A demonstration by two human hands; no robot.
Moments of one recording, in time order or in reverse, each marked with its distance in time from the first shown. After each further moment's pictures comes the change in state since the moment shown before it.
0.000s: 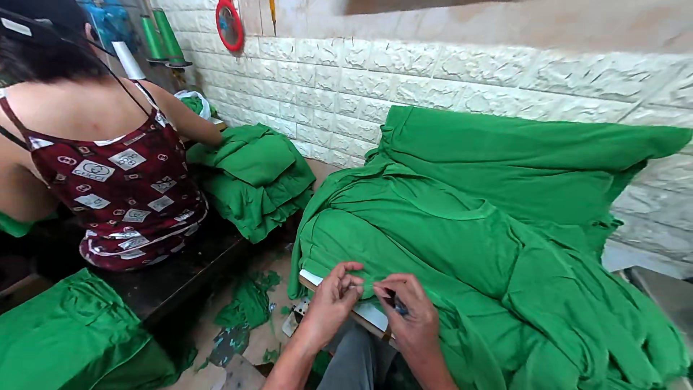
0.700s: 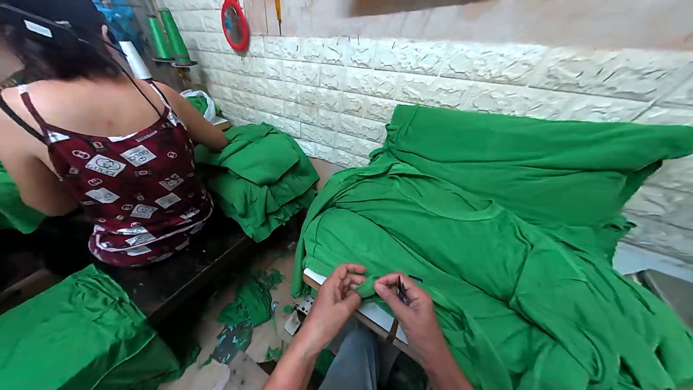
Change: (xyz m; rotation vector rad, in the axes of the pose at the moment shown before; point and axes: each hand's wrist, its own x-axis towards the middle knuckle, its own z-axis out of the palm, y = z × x) left_hand -0.003 -0.005 -0.002 -0.054 0.005 0.001; right_hand 0.008 -0.003 -0.001 0.460 -0.160 0.406
